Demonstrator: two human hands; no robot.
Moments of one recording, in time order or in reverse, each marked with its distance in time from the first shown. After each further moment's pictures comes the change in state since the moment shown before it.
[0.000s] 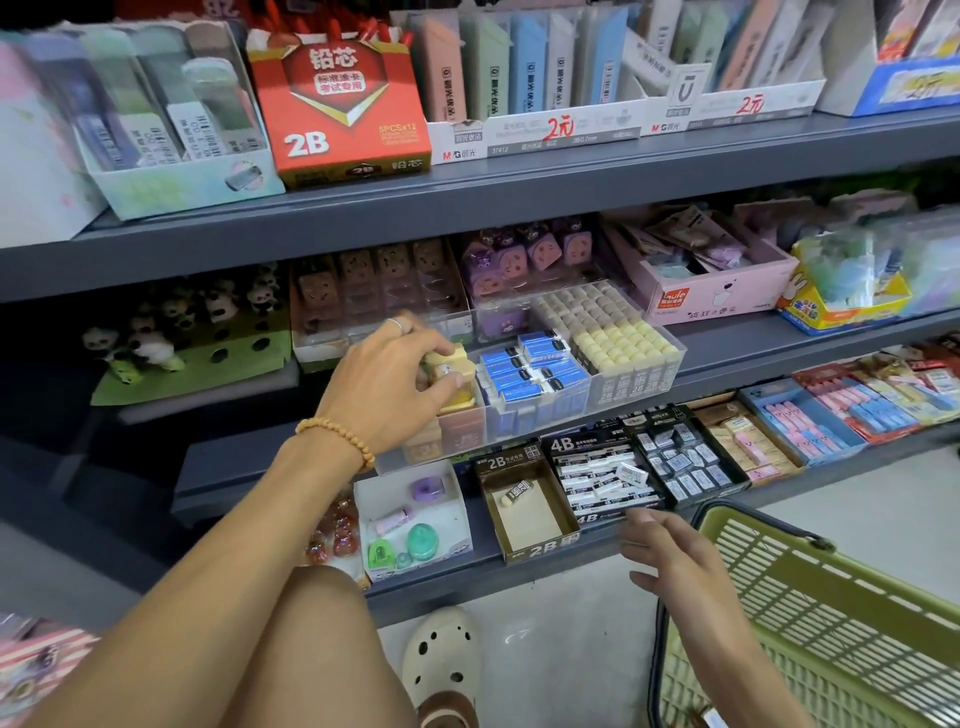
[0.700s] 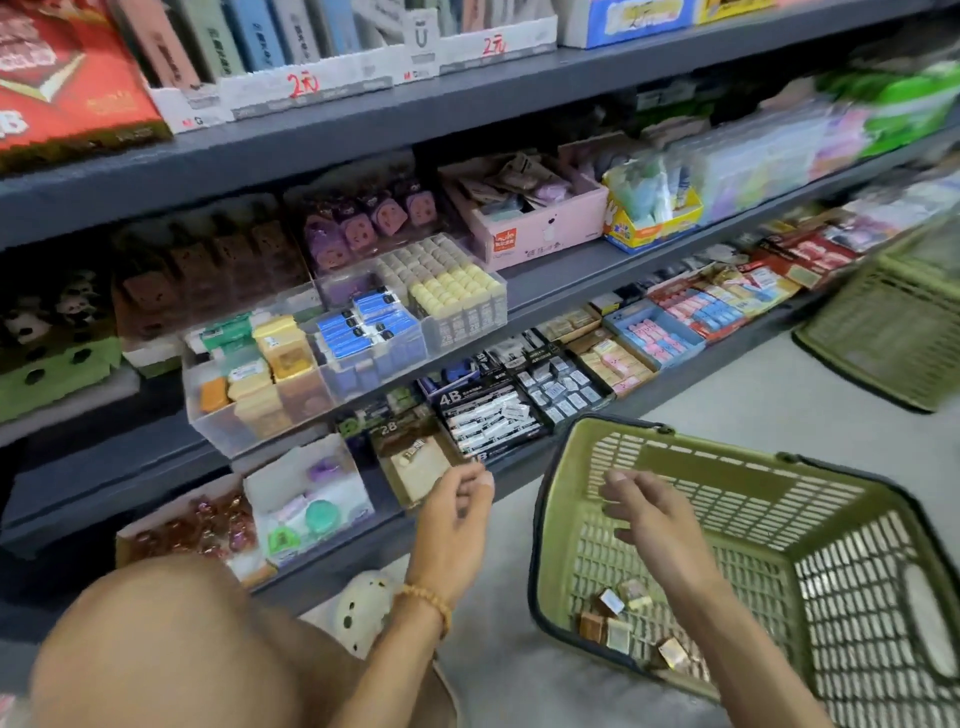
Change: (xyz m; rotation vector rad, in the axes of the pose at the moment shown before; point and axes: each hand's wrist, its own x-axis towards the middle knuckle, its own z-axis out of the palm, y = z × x) left_hand -0.131 0.131 0.155 -0.863 -0.227 -0.438; right_hand -0.025 0.042 -0.101 -0.016 0.125 -0.022
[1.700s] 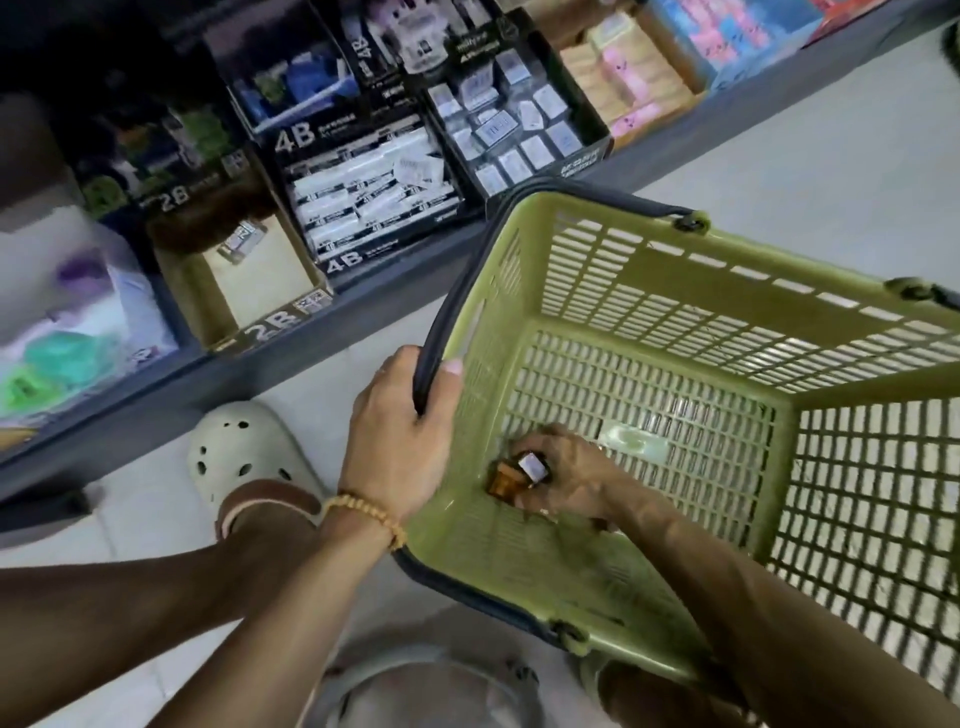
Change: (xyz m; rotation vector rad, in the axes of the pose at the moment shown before) left_hand 0.047 -0.099 0.127 0.429 -0.068 -0.191; right_hand 0.147 0.240 -0.028 -0.884 -0.839 -0.014
